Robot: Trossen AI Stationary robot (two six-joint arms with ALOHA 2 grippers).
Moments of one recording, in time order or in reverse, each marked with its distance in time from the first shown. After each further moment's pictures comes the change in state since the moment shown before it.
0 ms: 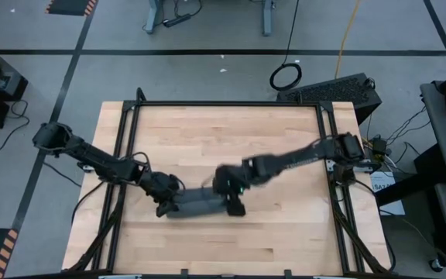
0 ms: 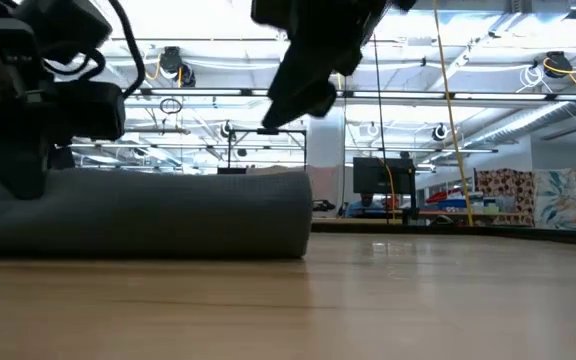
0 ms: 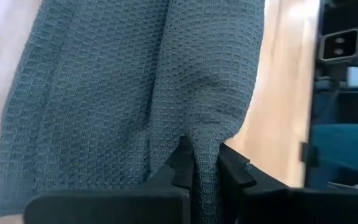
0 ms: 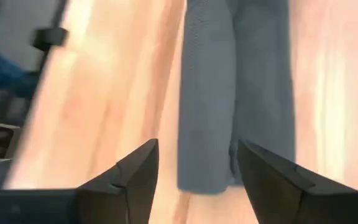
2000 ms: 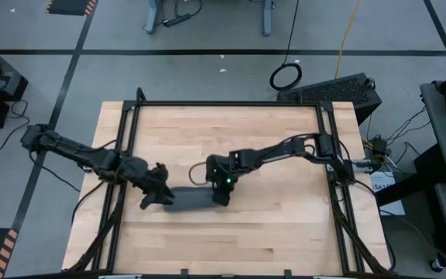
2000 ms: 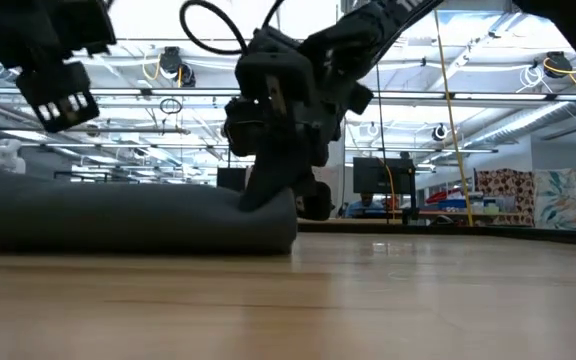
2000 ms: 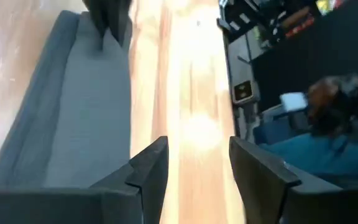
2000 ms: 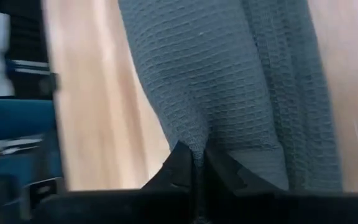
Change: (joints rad) left arm 0.029 -0.422 0.071 -0.215 -0.031 0.101; right arm -0.138 0.245 -0.001 0.153 -0.305 0.367
